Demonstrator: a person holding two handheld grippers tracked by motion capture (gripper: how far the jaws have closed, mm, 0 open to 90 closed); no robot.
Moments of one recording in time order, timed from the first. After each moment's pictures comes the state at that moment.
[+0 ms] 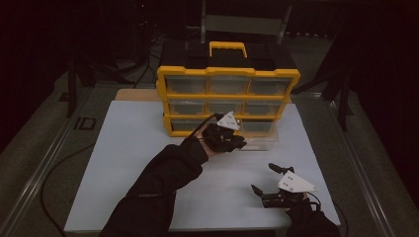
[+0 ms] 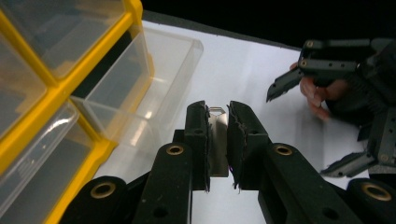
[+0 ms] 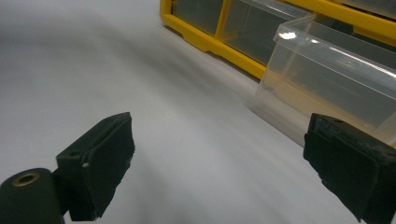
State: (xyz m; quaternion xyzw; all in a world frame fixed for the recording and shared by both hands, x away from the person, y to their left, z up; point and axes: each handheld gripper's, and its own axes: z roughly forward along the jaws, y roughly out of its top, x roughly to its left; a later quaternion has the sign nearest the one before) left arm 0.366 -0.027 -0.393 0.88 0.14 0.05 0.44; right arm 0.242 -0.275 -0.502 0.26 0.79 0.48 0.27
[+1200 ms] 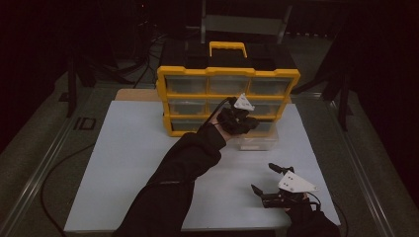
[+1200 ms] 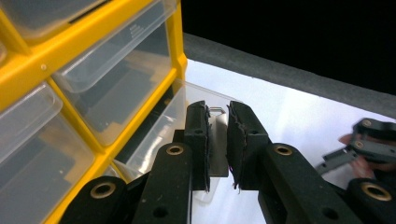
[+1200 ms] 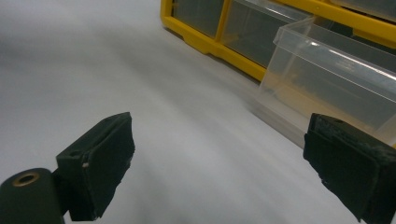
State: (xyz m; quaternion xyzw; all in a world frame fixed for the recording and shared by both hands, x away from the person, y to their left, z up) left arm 0.397 -0.065 -0.374 0.86 0.19 0.09 0.46; right arm 0.242 -0.275 -0.502 0.26 0.79 0.49 0.27
